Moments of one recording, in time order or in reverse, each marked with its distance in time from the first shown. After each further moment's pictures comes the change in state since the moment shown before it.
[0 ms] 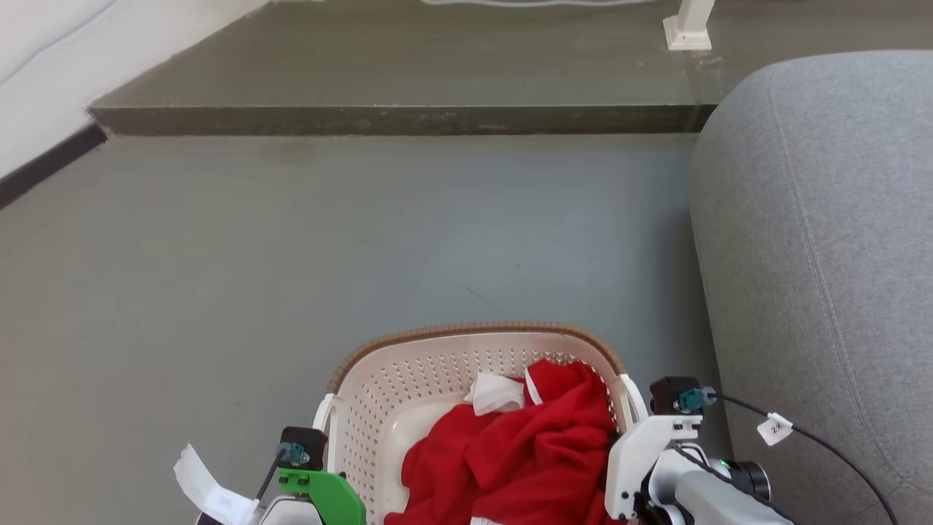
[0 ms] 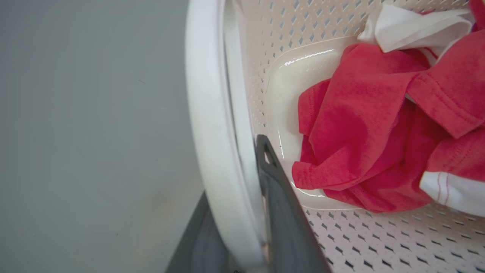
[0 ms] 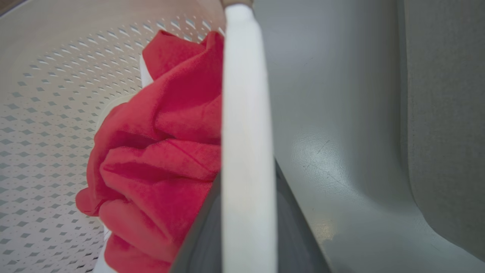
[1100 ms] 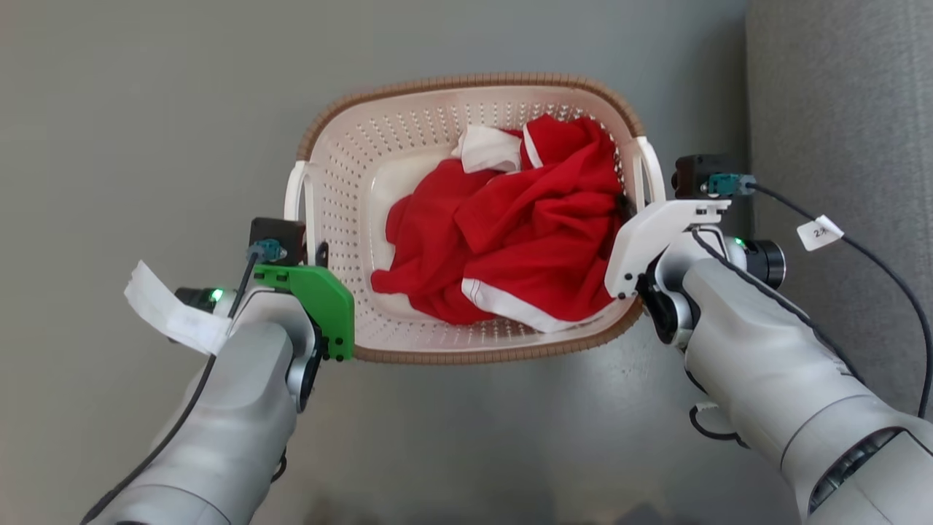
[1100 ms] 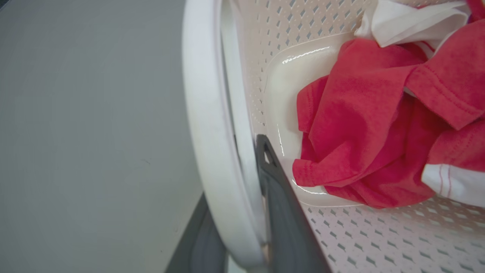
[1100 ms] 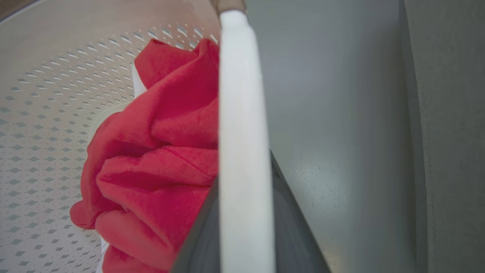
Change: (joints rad) left arm -0.388 0.009 0.025 -0.028 0.018 0.045 -0.045; right arm -0.445 -0.005 -0.063 0.087 -0.012 0.001 -0.079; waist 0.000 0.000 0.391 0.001
